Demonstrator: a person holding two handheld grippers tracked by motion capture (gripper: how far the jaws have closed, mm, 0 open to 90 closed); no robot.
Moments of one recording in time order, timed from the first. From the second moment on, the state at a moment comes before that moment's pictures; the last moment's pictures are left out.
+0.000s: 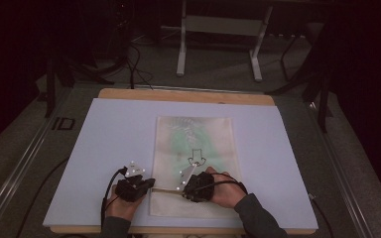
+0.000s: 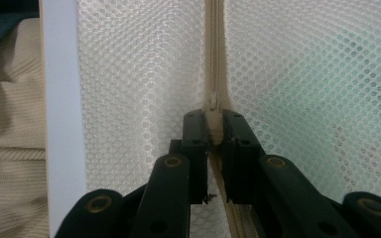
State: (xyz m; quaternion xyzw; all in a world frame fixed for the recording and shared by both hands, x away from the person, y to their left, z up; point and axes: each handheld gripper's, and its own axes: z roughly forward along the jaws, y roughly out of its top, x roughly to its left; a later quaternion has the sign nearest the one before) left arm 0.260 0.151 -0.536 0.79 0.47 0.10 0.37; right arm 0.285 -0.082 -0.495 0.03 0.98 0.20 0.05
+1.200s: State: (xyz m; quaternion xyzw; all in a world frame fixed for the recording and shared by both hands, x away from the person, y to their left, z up) left arm 0.260 0.151 -0.535 0.79 0.47 0.10 0.37; right arm 0.283 -0.104 -0.494 0.04 0.98 0.20 0.05
